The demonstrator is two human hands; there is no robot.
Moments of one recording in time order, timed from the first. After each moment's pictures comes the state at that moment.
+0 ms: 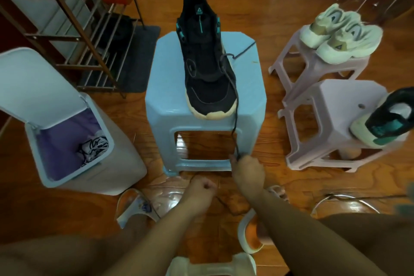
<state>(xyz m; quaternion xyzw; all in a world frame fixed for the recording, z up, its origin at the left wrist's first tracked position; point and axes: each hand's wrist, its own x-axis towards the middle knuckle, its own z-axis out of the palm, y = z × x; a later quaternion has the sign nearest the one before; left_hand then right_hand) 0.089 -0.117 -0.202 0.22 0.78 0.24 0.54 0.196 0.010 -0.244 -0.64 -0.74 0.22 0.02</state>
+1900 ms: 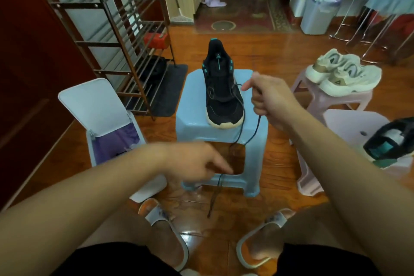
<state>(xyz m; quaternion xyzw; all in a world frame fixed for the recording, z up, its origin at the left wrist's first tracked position) 0.036 -0.122 0.031 0.70 0.61 -0.03 0.38 0.172 0.063 0.047 -0.35 -0.62 0.65 0.26</state>
